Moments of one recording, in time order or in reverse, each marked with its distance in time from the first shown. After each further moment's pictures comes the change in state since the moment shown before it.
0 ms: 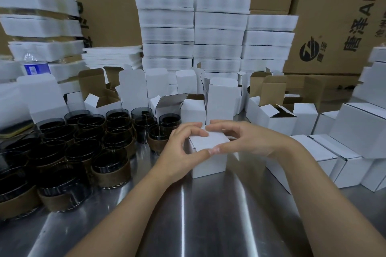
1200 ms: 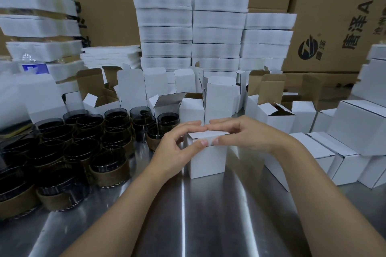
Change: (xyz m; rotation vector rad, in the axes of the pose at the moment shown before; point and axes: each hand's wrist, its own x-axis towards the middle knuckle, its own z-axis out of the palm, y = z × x) left_hand 0.004 -0.003 -0.004 -0.110 0.023 0.067; right_hand -0.006 -0.008 -0.001 0.054 0.044 -0.084
